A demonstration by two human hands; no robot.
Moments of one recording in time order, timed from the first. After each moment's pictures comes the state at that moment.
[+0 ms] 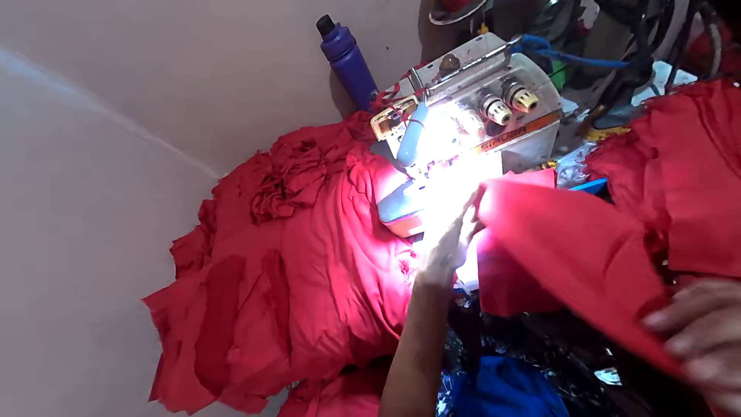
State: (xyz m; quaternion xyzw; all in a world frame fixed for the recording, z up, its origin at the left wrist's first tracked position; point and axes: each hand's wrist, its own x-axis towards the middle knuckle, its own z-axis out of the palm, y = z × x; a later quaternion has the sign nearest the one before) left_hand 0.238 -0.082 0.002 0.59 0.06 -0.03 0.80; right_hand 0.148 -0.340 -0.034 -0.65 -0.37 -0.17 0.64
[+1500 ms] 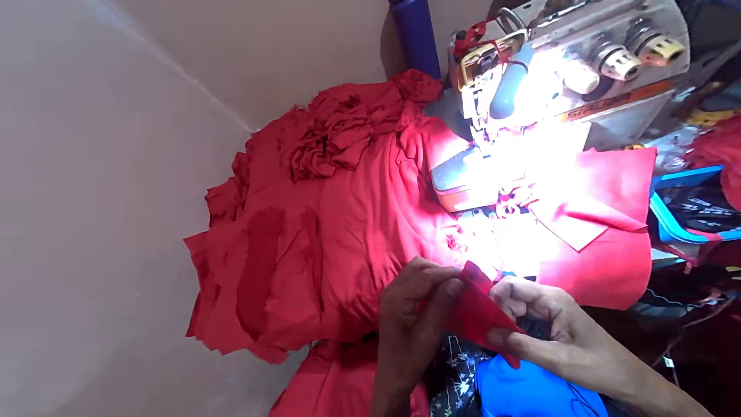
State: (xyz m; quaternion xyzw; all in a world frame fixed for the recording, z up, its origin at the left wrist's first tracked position) left_hand 0.106 0.021 0.004 0.81 -0.14 0.27 0.51; right_hand 0.154 -0.168 -0.045 -0.55 -0.38 0.14 0.73
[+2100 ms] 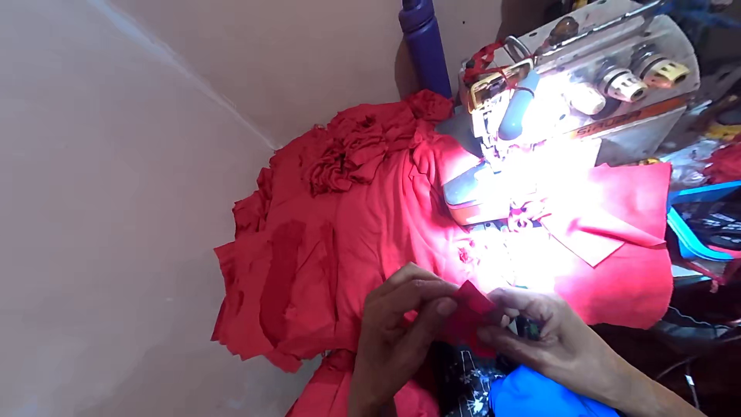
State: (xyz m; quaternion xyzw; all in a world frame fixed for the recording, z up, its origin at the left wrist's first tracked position) left_hand 0.105 0.048 0.036 0.82 -0.22 0.24 0.48; right_hand 0.162 -0.148 -0.036 -0.57 -0.39 0.09 0.72
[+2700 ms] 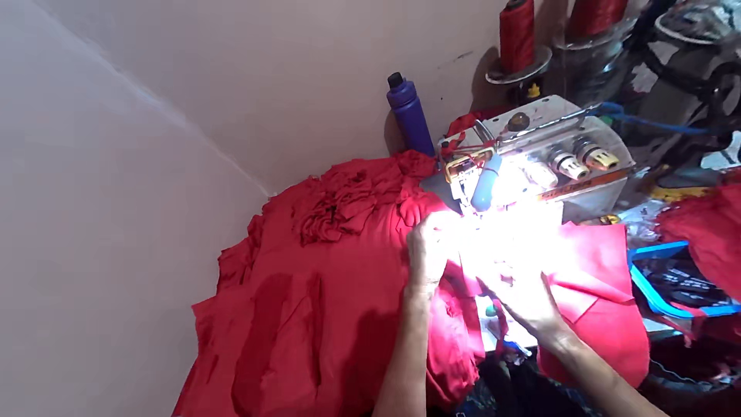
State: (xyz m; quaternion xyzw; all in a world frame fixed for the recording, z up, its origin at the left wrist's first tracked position) left_hand 0.290 0.026 -0.009 0.86 -0.07 0.31 0.39; right_hand 0.253 -0.133 -0.036 -0.78 -0.12 -0.05 0.61
